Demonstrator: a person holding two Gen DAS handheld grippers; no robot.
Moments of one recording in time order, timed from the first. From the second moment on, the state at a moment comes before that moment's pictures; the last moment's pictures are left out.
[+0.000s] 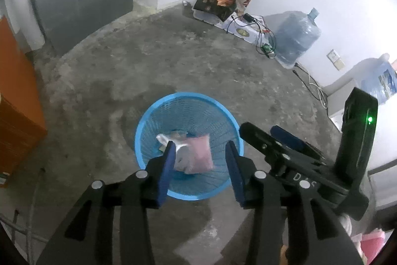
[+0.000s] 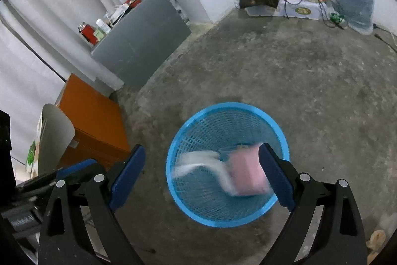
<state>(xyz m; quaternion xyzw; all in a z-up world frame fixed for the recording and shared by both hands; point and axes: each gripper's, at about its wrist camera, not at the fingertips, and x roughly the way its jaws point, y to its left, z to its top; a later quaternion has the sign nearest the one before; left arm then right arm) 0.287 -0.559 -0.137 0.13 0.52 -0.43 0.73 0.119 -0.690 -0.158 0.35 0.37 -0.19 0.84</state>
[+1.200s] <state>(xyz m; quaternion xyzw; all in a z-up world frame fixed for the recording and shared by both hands) 0.242 -0.139 0.176 0.09 0.31 -0.30 0.90 0.092 -0.477 0.037 0.24 0.30 0.00 0.92</state>
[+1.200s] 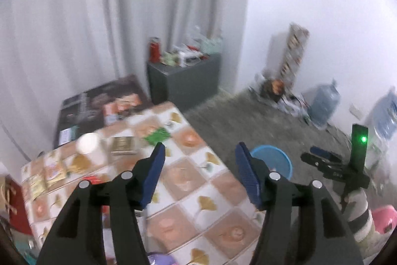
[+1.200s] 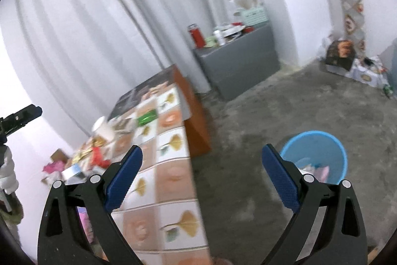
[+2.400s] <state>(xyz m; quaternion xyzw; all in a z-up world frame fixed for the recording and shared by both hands) 0.297 0.155 0.045 -0.23 0.44 -0.13 0.86 0.248 -0.265 0.028 0.20 0.45 0.24 0.84</state>
